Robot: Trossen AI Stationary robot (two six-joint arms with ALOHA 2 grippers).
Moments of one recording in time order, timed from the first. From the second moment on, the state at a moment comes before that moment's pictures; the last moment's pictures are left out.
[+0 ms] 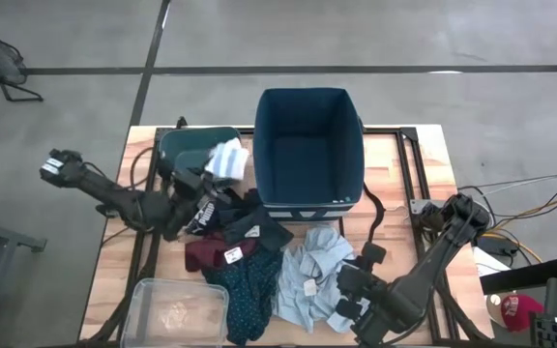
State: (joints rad) left arm -0.41 1.04 0.84 0.42 -1.50 0.36; right arm 0.83 1.89 1.67 -1.45 0.73 1.26
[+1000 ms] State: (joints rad) left arm 0.24 0.98 0.65 -0.15 -1.00 -0.21; right arm 0.83 1.89 1.61 -1.29 0.73 1.23
